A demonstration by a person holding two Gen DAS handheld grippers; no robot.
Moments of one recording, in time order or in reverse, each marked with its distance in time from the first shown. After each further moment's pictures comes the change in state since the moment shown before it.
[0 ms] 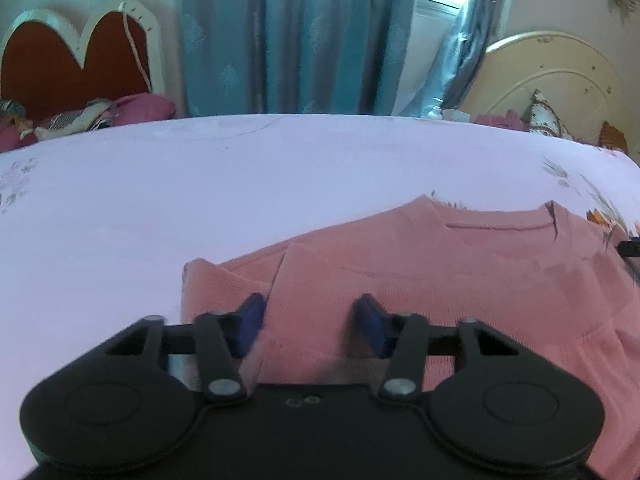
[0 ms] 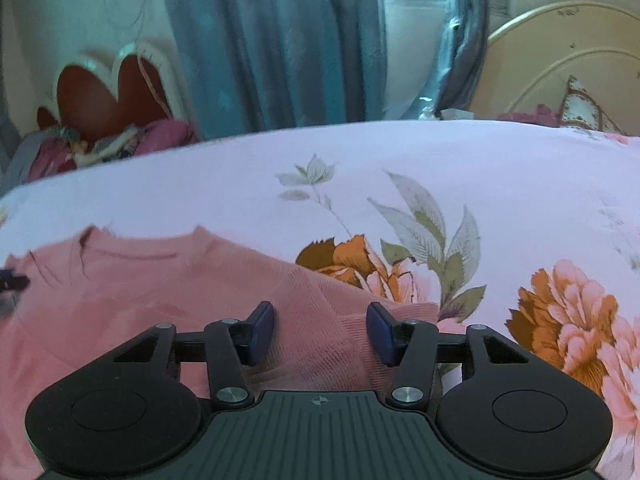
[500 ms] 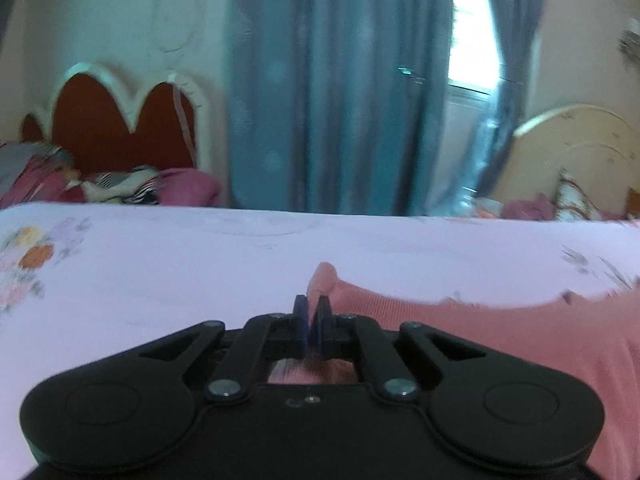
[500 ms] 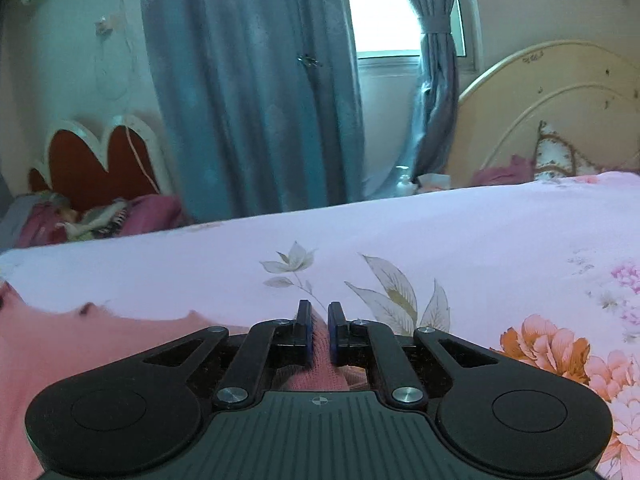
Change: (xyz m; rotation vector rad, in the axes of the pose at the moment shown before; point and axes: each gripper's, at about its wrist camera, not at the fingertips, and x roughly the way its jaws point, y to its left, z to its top) left arm -0.033 0.003 0.010 -0.097 -0.273 0.136; right arm -0.021 0.002 0.003 0.087 -0.253 -0.084
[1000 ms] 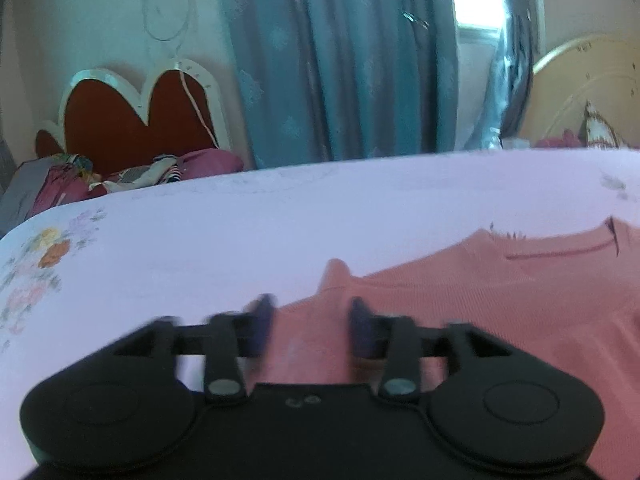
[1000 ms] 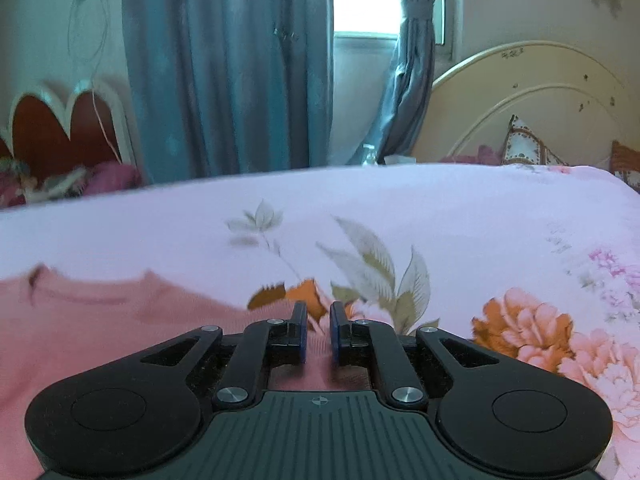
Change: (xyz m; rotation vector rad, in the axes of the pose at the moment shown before) left arm 0.008 -0.014 -0.018 0.141 0.093 0.113; right arm 0.008 0.002 -0.017 -0.024 0.046 -0.103
